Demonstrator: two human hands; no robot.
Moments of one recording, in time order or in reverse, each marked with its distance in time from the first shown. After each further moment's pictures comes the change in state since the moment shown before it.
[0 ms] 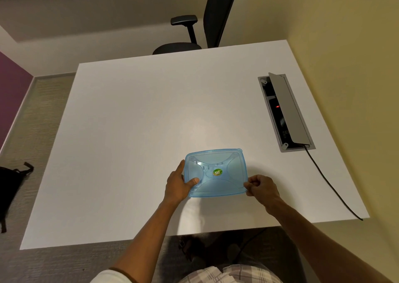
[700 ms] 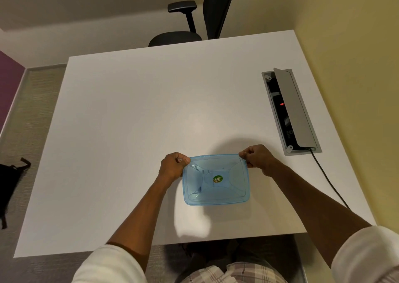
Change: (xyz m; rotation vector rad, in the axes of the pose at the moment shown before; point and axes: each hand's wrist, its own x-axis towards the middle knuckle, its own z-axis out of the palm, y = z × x) left_hand 0.073 0.029 -0.029 -0.186 -0.003 -0.221; right_hand 0.097 -0.085 -0.006 -0.064 -0.144 0.017
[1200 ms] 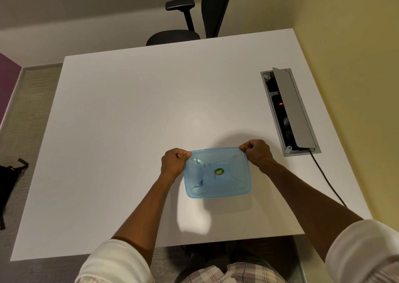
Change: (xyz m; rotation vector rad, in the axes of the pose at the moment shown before) left_hand 0.020 0.008 0.014 -0.039 0.090 0.010; right_hand 0.009 -0.010 -0.001 -0.117 0.176 -0.128
